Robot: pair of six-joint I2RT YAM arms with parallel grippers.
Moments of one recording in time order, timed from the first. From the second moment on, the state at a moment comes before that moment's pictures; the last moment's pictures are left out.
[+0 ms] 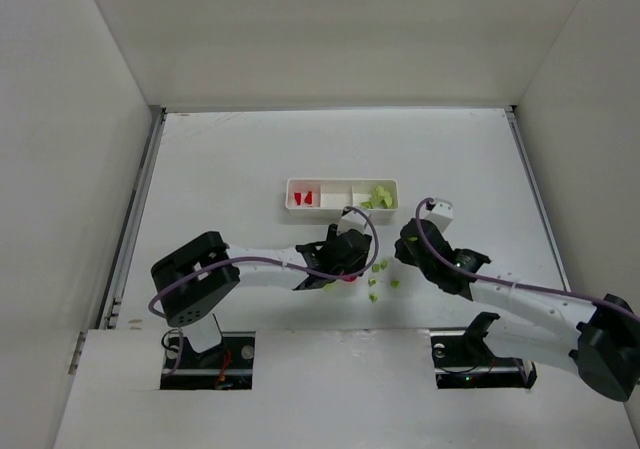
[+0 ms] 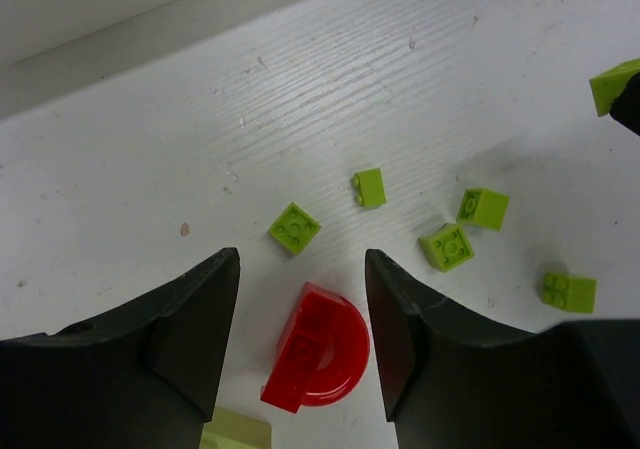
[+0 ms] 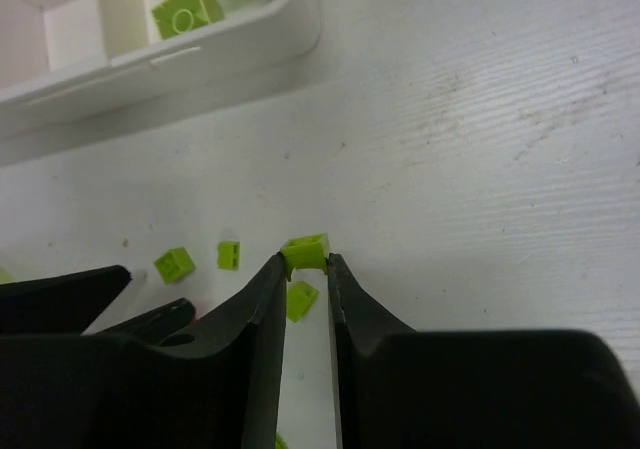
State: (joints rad) left arm -1.12 1.65 0.82 0.06 -0.43 -0.55; right arm 0.78 1.04 0.51 -0.25 0.52 0.88
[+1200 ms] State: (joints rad) left arm -0.84 1.21 0.66 0.04 -0.44 -0.56; right arm 0.78 1.45 0.95 -0.05 0.40 0.66
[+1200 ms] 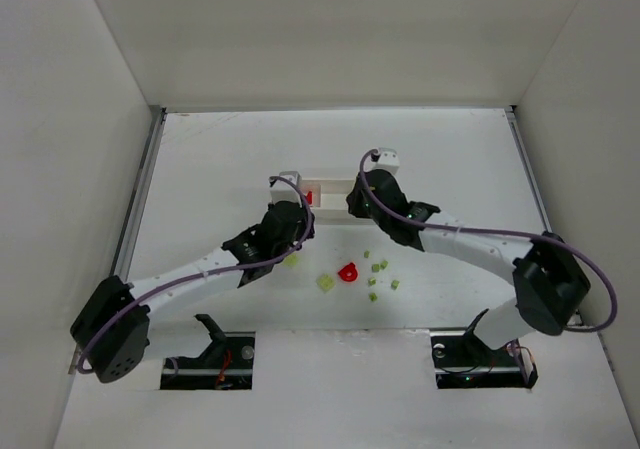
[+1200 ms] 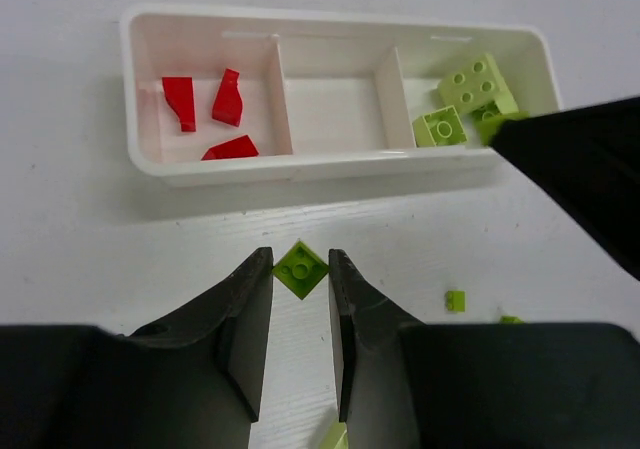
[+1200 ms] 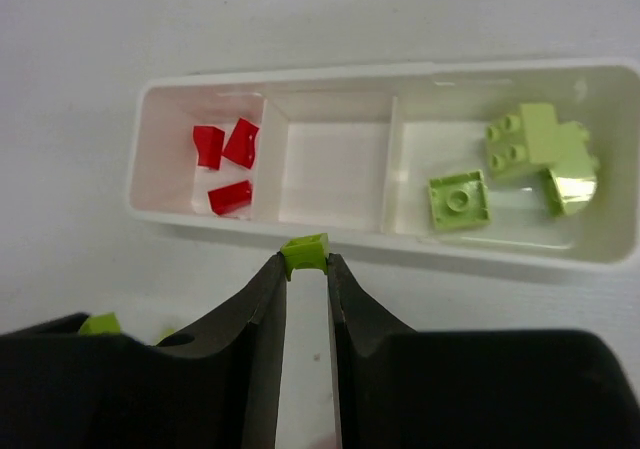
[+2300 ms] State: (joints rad) left arm -0.81 1.55 0.98 0.00 -0.38 -0.54; right arm 0.76 1.26 0.75 0.03 0.42 0.67
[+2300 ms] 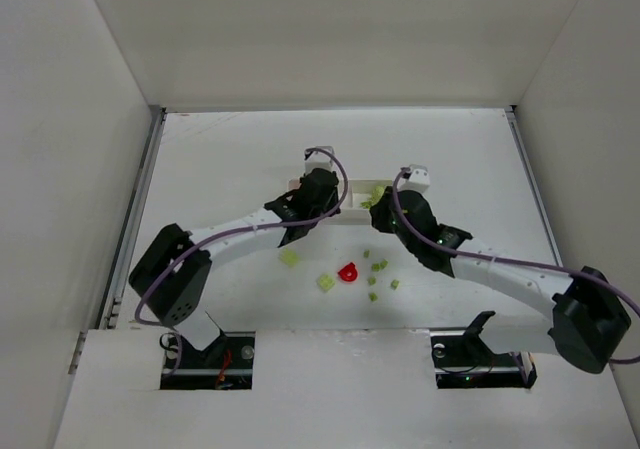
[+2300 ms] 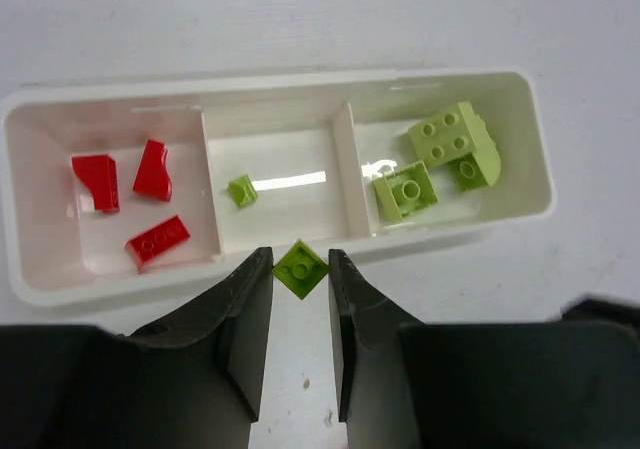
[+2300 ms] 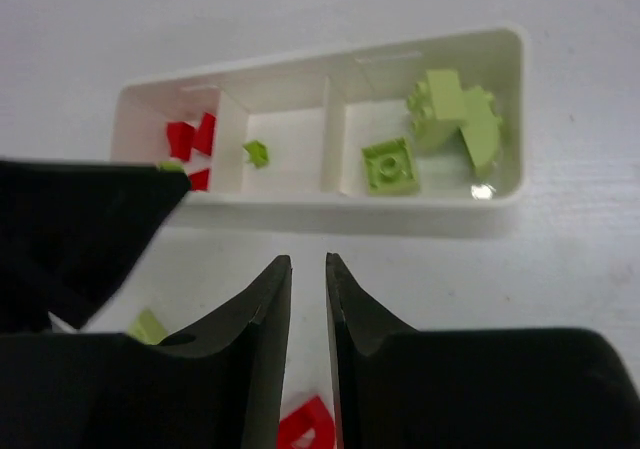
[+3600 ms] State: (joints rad) left arm -0.79 1.36 0.82 0.05 -0.41 -0.54; right arm 0.91 1.47 0.74 -0.17 0.44 0.81
